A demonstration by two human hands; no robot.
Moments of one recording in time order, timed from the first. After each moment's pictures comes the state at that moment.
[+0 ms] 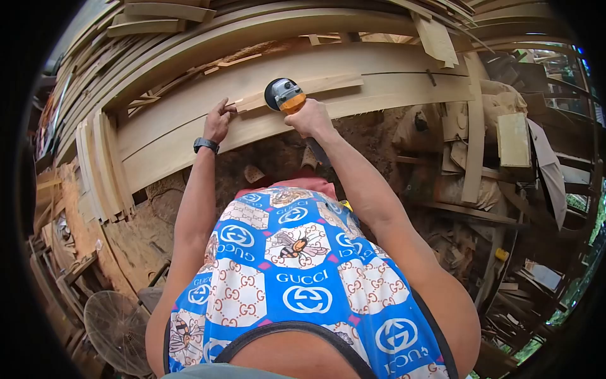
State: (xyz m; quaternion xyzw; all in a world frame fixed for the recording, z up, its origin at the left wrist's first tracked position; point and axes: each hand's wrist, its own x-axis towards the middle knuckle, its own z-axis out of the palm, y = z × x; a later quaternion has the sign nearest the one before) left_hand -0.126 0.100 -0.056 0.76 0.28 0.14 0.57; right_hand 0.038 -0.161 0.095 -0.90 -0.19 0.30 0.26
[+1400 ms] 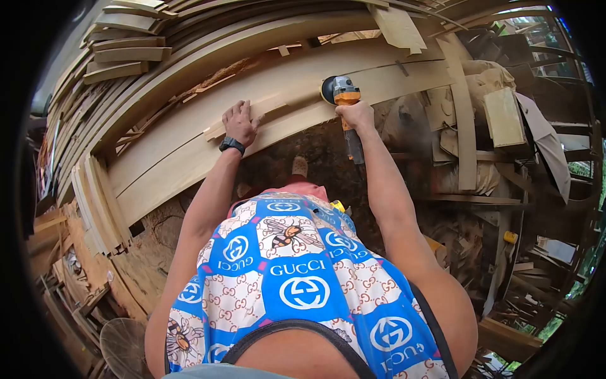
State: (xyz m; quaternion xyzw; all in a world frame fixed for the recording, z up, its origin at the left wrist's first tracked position) left_hand -0.004 -0.031 -0.014 0.96 0.18 0.12 0.19; right_hand 0.181 -0.339 0.075 -0.95 0.03 0.18 0.24
